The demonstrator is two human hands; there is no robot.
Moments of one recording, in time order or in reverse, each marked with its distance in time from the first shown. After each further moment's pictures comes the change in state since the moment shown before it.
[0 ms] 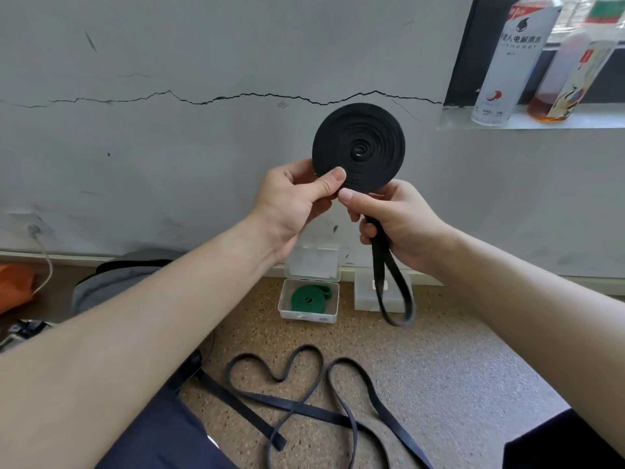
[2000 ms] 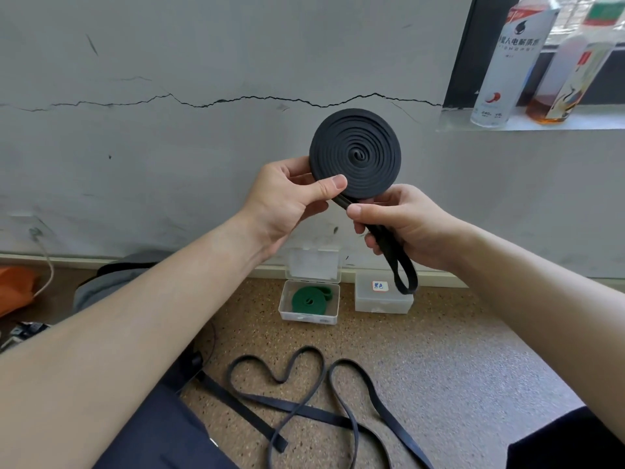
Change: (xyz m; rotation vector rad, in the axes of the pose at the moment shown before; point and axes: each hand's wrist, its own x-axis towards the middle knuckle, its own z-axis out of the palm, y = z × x) left_hand 0.001 0.008 -0.011 0.120 -0.050 0.015; right_hand -0.006 -0.011 -0.013 -0.071 -0.133 0.097
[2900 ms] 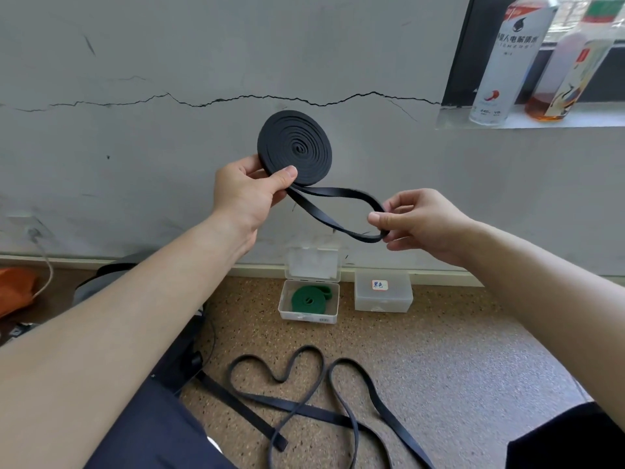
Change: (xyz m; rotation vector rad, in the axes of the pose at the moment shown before) left_hand 0.017 -0.012 -0.031 -0.011 0.377 0.015; right_hand 0.005 0.016 -0.034 -0.177 0.240 0.153
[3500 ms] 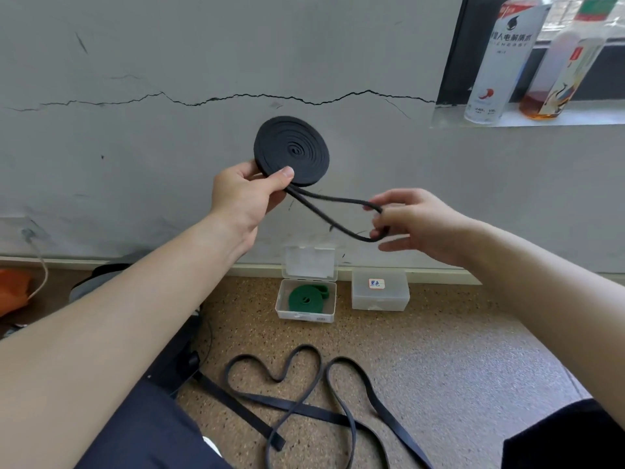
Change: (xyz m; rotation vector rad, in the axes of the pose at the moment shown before) left_hand -0.003 -0.003 0.005 -0.057 0.000 -0.073; right_hand -0.001 0.001 -0.002 0.051 -0.081 0.044
